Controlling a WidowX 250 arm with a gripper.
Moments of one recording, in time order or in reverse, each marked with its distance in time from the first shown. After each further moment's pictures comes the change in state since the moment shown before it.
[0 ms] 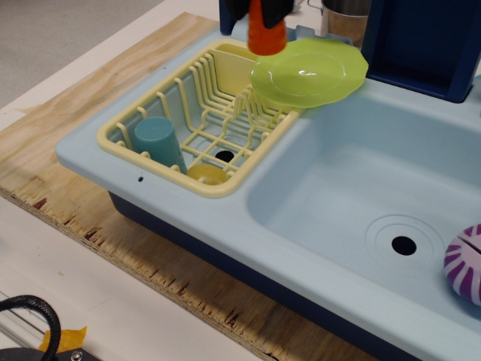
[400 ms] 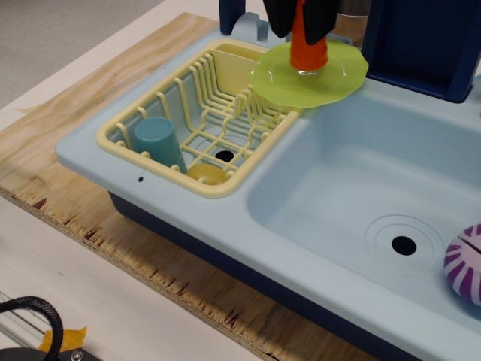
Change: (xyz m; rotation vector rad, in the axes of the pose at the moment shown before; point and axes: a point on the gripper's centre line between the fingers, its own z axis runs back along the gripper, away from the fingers) arm 0.020 -0.018 -0.028 -0.089 0.040 -0.058
